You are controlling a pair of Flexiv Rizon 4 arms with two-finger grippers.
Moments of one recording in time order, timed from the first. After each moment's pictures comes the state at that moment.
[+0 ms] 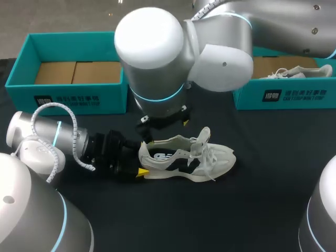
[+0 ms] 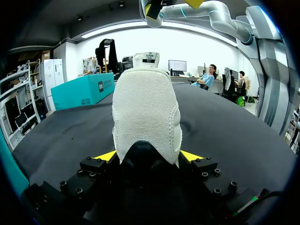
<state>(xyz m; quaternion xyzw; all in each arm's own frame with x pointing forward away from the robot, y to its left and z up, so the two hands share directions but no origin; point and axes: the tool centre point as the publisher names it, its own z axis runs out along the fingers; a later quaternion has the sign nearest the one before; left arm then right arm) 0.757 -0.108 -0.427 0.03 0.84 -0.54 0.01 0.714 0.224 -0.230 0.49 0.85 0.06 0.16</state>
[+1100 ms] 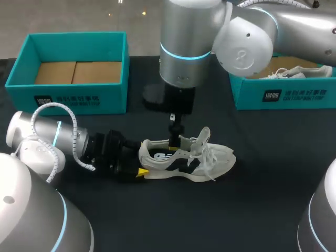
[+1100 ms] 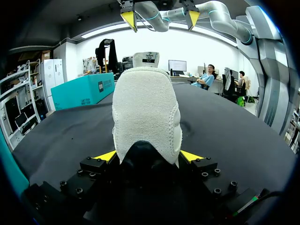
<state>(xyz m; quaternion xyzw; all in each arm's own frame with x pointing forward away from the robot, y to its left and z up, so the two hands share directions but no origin) 0.757 -0.108 -0.427 0.03 0.84 -0.54 0.01 0.725 0.199 -0.250 0.03 1.00 0.04 -0.03</state>
